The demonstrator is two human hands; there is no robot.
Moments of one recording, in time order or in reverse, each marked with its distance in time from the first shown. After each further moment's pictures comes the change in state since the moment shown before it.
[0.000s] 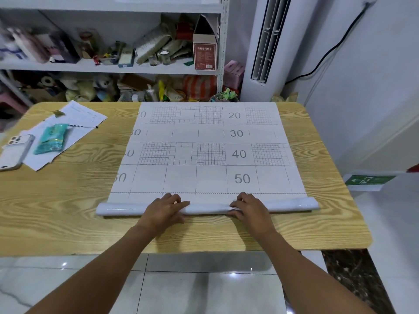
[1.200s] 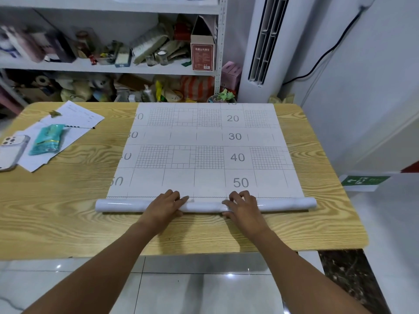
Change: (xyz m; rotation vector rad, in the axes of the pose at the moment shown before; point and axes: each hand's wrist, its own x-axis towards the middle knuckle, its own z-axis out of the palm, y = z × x) left_hand 0.010 0.003 -0.007 0.055 0.060 0.064; right_hand 0.009 -0.009 0.006 -0.314 -0.067 -0.138
